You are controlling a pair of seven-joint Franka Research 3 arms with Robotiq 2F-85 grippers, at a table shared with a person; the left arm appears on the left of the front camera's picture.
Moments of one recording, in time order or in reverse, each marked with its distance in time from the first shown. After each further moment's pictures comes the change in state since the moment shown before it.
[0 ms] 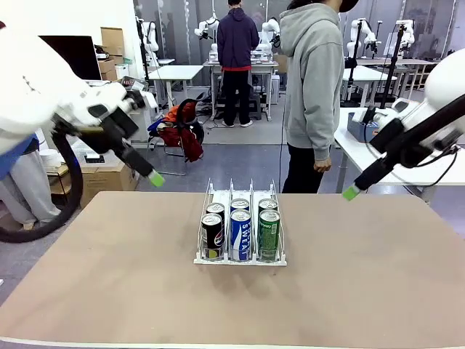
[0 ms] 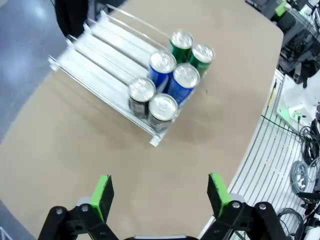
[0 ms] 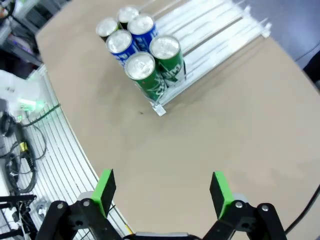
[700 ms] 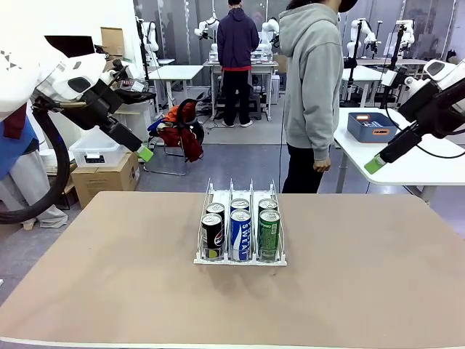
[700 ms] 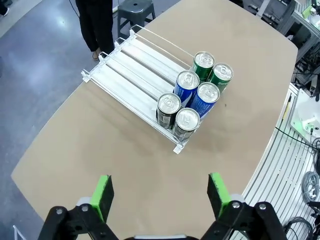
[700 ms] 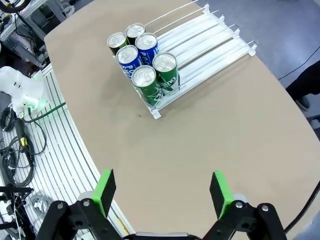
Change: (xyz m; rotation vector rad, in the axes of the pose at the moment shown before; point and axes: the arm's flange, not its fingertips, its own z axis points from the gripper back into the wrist) left arm 0.011 0.009 0.034 0.095 -0.047 -0.001; right arm 0.004 0.004 0.054 -0.028 -0.042 0.057
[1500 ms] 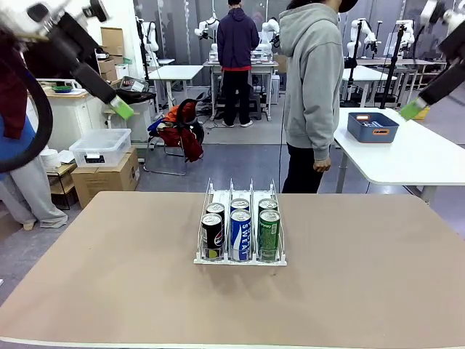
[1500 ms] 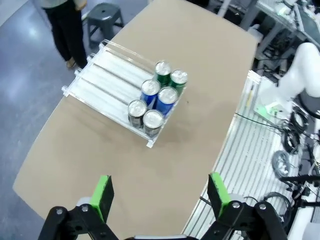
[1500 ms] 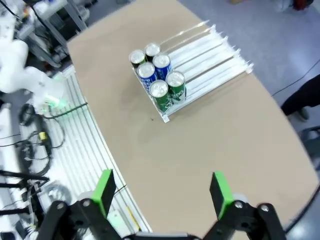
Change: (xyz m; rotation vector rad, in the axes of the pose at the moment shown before) left arm 0.045 -0.007 0.098 -0.164 0.013 -0.084; right arm 0.038 0.003 0.118 0.041 -0.028 0.045
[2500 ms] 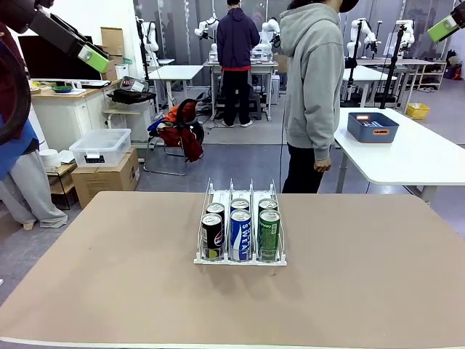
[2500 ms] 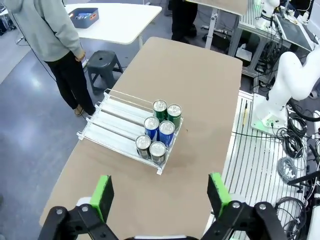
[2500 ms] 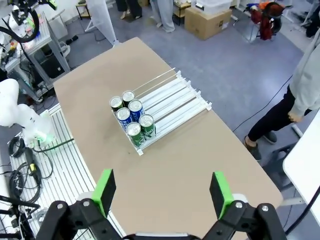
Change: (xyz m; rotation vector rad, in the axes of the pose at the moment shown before) left arm 0.004 -0.011 0.066 0.023 -0.191 -0.156; right arm 0.036 -0.009 0.095 -0.127 -0.186 0.002
